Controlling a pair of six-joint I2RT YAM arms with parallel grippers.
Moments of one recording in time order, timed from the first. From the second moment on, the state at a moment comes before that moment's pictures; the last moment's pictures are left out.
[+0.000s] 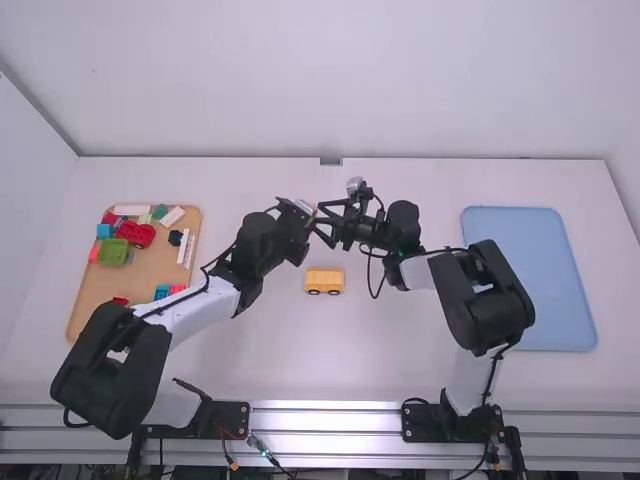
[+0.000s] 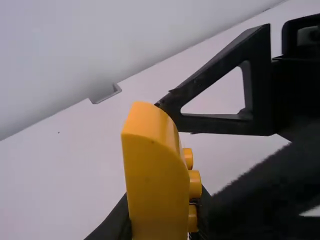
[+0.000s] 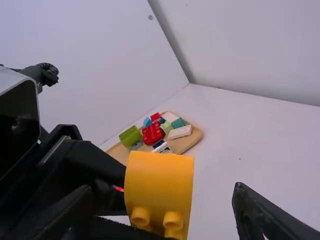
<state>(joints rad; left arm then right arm) -0.40 1.49 0.67 0.44 0.14 0.15 0.36 1.95 0.81 1.14 -0.88 0.48</state>
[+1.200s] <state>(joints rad) -0.40 1.56 0.67 0.55 0.21 0.13 0.37 1.95 0.81 1.13 -0.84 0.46</state>
